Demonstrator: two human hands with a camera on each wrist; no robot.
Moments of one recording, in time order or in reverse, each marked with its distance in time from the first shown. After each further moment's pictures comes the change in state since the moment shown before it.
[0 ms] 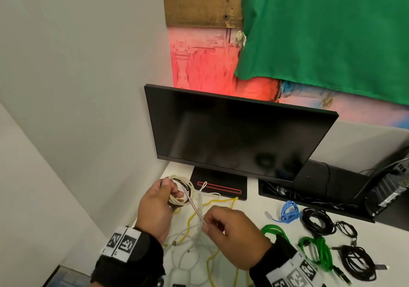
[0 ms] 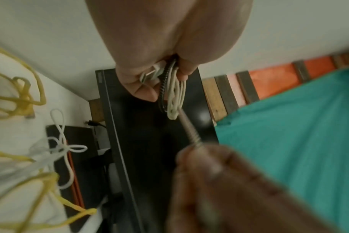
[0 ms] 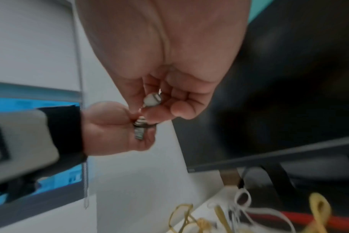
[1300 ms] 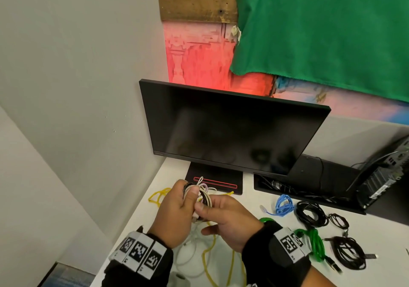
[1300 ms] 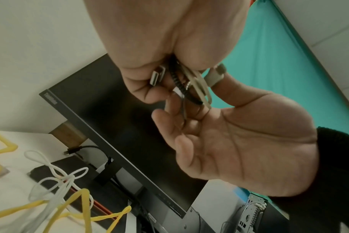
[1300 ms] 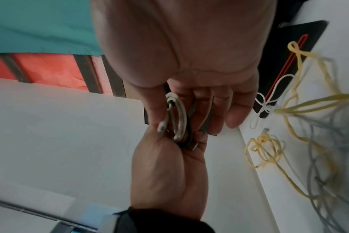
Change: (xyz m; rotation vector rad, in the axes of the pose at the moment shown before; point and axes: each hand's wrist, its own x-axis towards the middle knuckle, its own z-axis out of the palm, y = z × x) left_hand -0.025 -0.016 0.010 0.680 -0.300 0.402; right_hand 0.013 -0.009 -0.001 0.889 -0.126 0.336
